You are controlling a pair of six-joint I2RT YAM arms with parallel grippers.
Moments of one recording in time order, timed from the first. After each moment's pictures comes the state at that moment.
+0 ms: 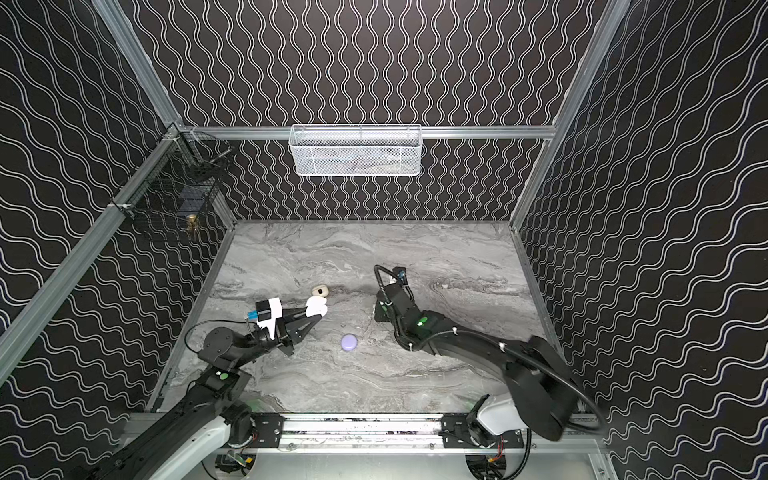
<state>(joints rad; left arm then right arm) -0.41 0.68 0.20 0.74 0.70 -0.17 0.85 1.31 0.80 -0.02 0.34 0.63</state>
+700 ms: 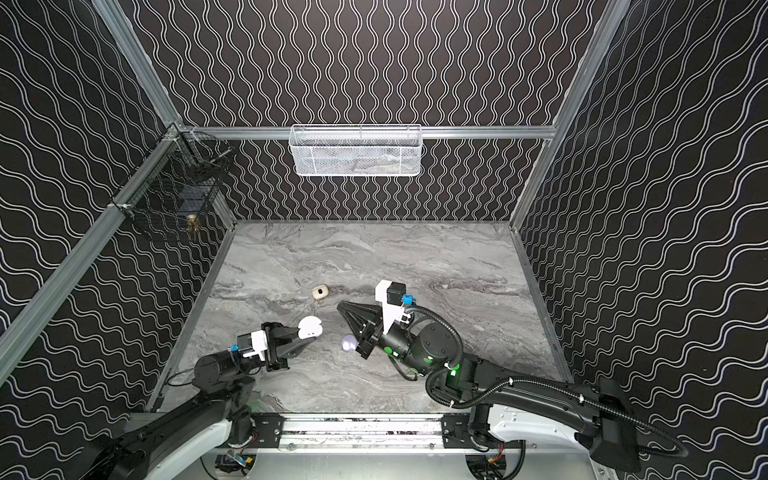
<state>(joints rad) -0.41 0.81 0.05 1.40 0.84 -0.23 1.22 0.99 0.65 0.62 0.11 0.34</state>
